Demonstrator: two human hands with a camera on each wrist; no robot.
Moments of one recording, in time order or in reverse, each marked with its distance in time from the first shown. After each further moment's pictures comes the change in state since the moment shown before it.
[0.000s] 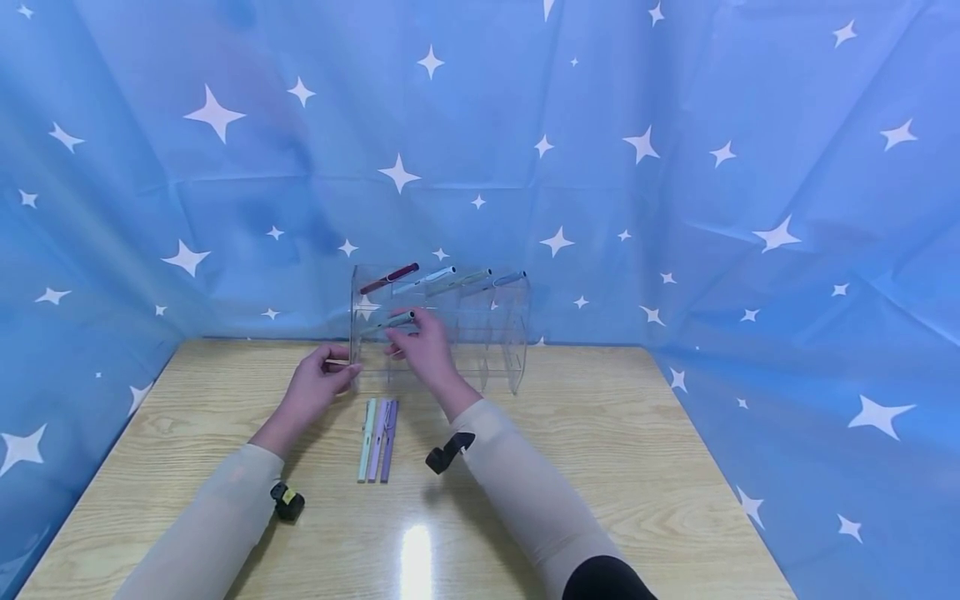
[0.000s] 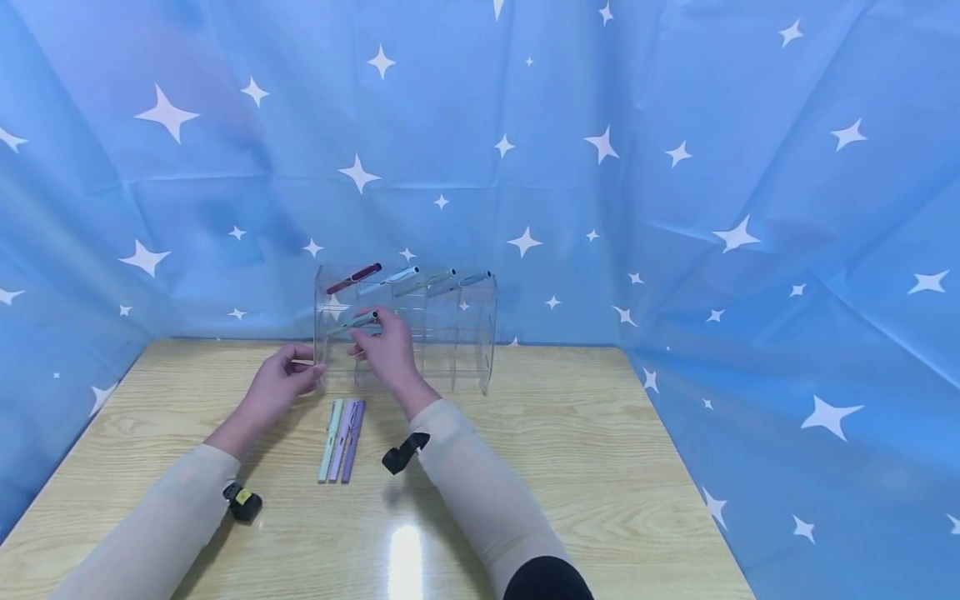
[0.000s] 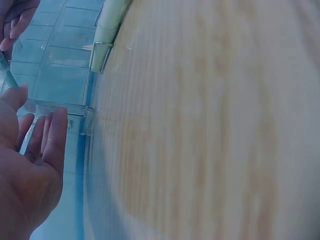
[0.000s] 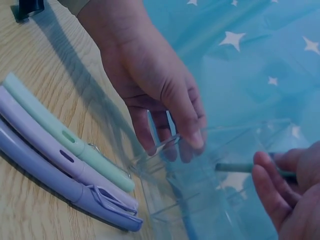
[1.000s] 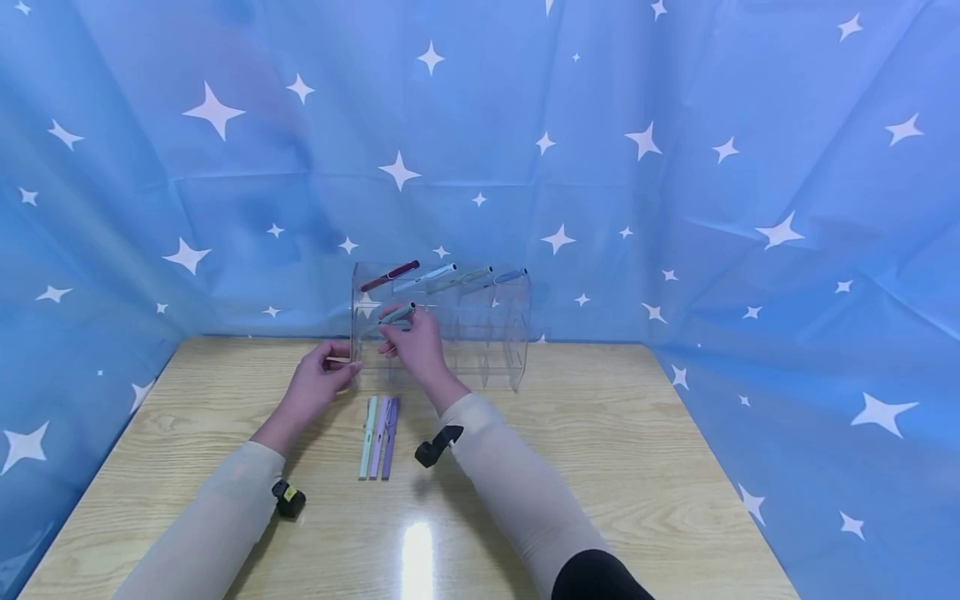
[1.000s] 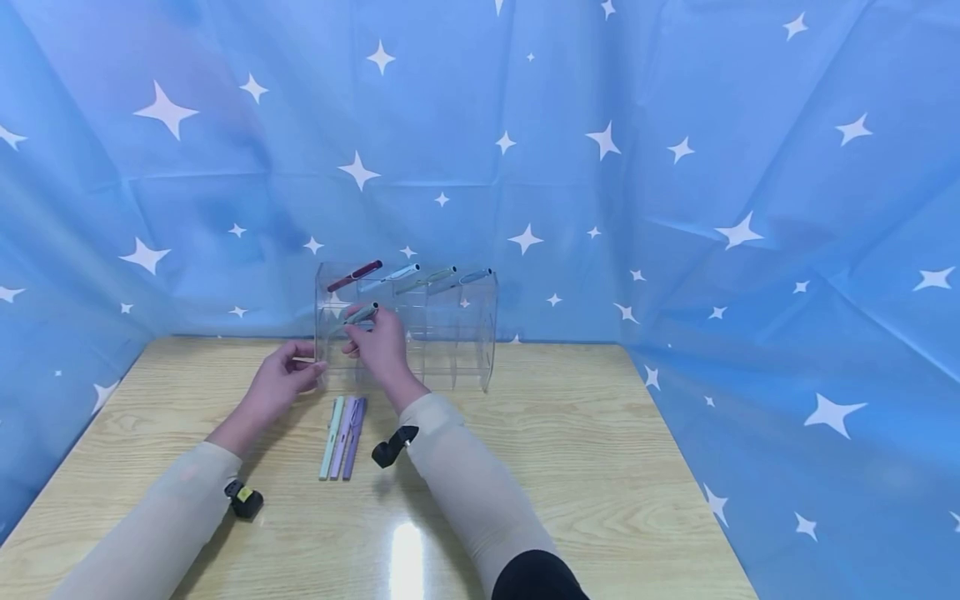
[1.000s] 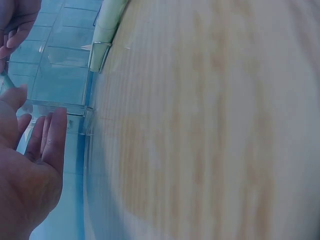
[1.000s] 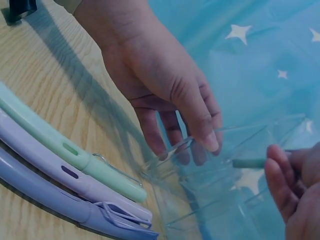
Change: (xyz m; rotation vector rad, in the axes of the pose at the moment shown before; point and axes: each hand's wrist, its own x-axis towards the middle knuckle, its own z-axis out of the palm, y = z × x) left_hand -0.001 0.003 0.000 0.002 -0.008 0.034; right_hand 0.010 0.005 0.016 -0.006 0.046 0.015
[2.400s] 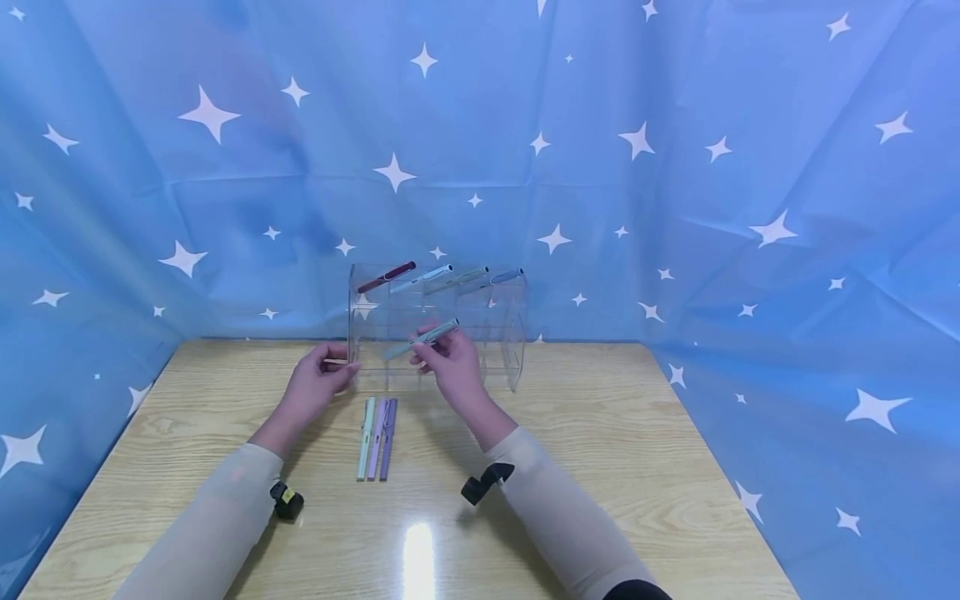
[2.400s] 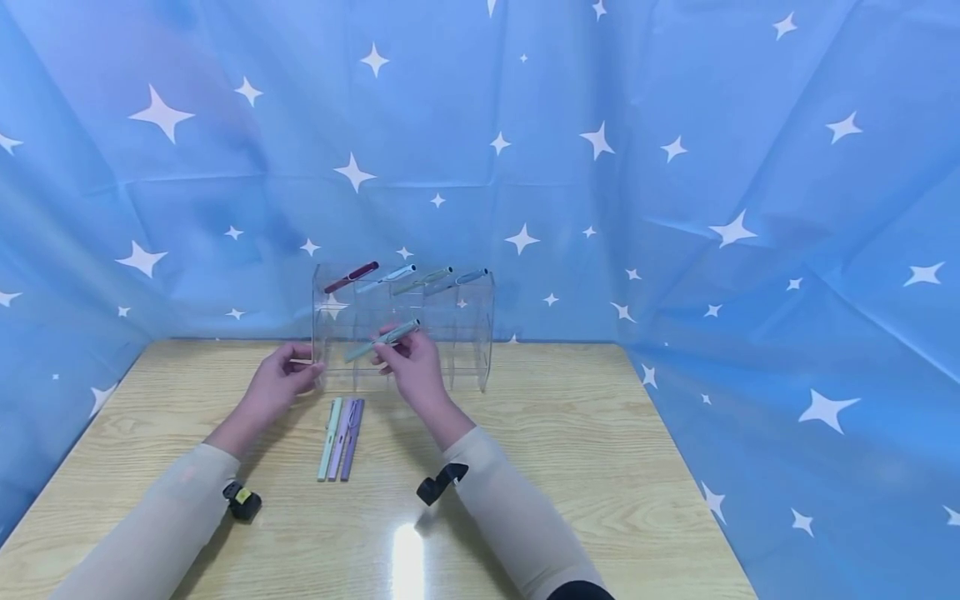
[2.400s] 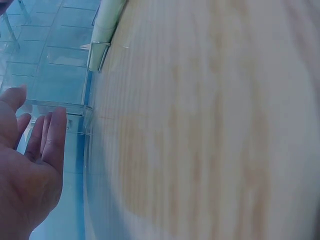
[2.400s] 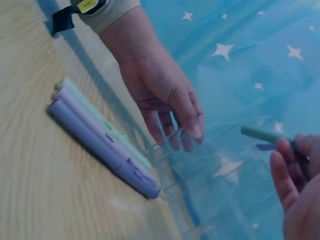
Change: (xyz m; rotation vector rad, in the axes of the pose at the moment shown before) left_hand 0.000 -0.001 0.002 -0.004 0.003 -0.023; right_hand -0.049 0.003 -0.062 0.122 -0.043 -0.076
